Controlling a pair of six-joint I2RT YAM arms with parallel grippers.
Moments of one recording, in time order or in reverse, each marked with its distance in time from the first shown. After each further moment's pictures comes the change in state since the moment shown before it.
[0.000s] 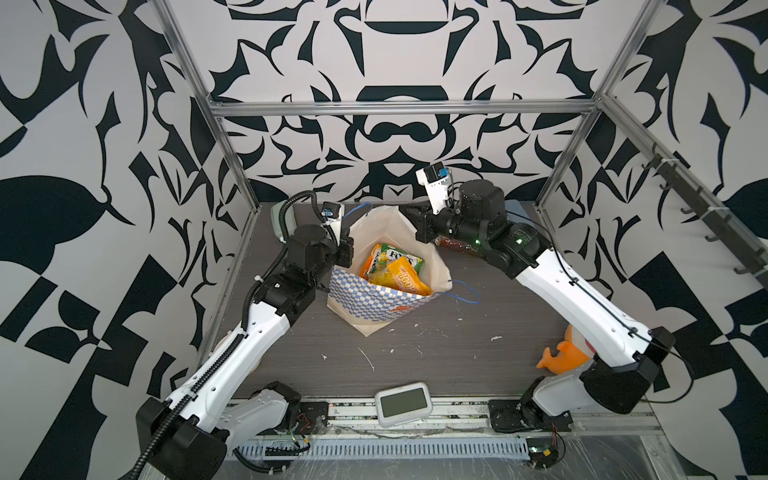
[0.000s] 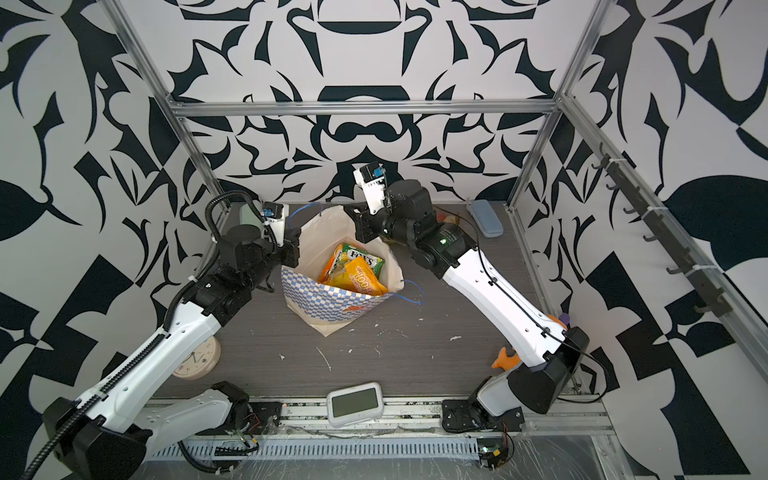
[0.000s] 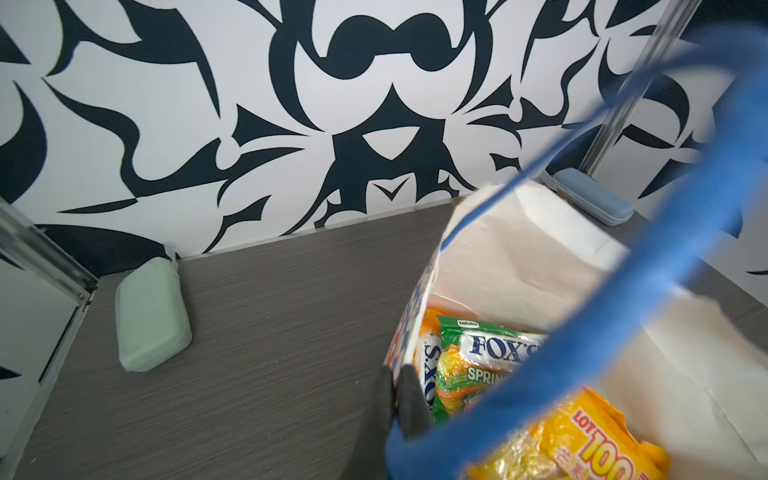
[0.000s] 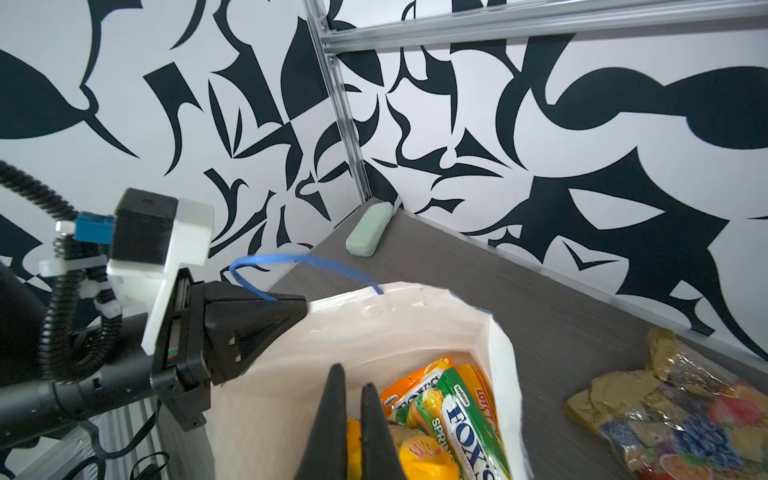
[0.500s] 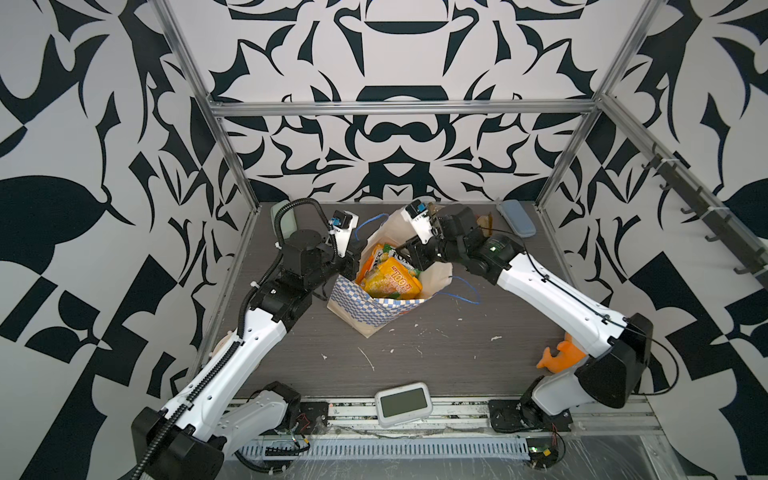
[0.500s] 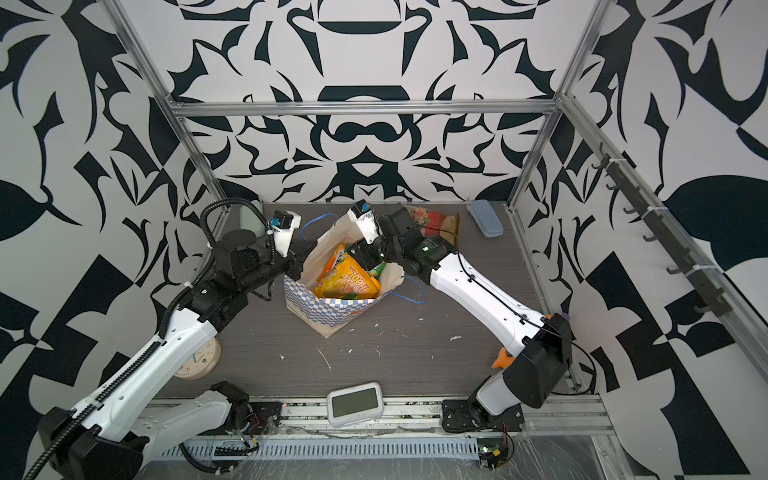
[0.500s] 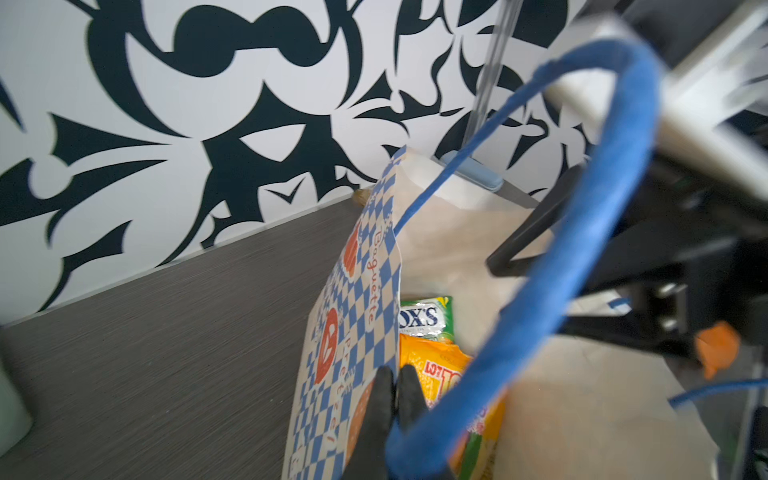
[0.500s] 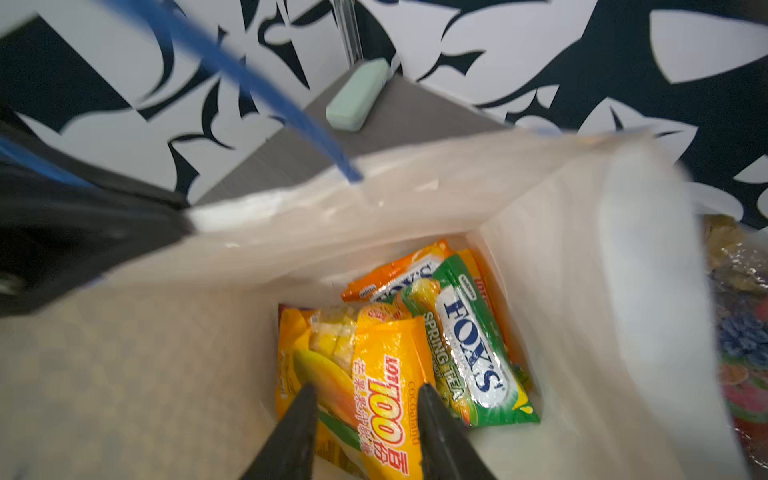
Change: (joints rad) left arm 0.000 -0.037 -0.033 0.015 0.385 0.040; right arm -0.004 0.018 -0.280 -0.068 -0.052 -0.105
